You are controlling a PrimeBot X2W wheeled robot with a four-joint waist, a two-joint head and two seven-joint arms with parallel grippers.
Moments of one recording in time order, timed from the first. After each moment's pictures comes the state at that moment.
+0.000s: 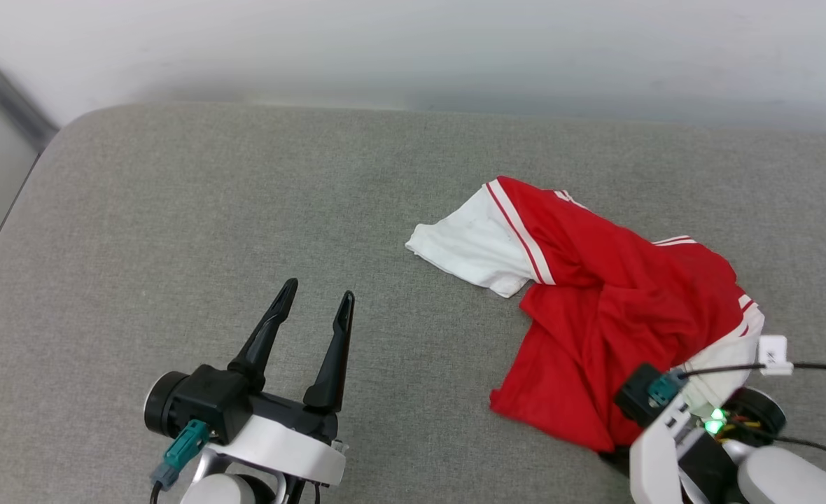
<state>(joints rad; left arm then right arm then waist) -0.08 0.11 -0.22 0.00 -0.23 -0.13 -0.26 -0.38 -0.62 0.85 0.16 0.66 0.13 0.53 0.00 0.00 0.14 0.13</state>
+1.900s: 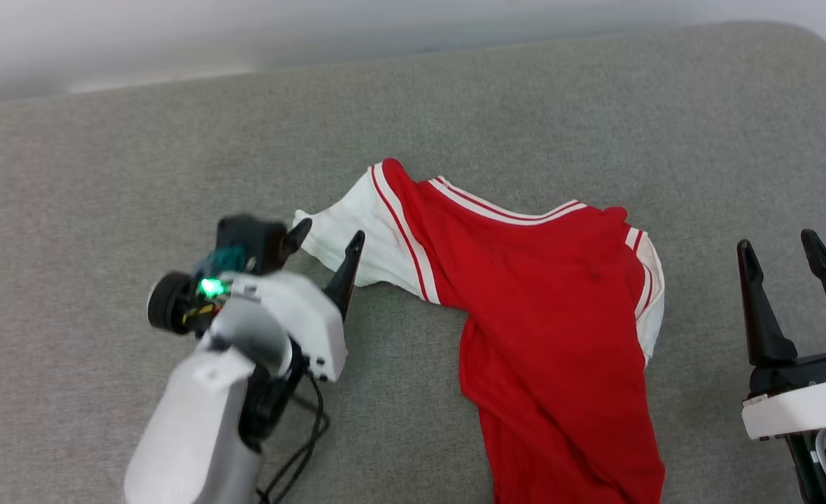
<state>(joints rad) -0.36 0.13 -0.23 0.11 -0.29 -0.10 0.22 -0.08 -0.25 -0.04 -0.09 0.24 0.13 -0.15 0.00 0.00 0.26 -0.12</state>
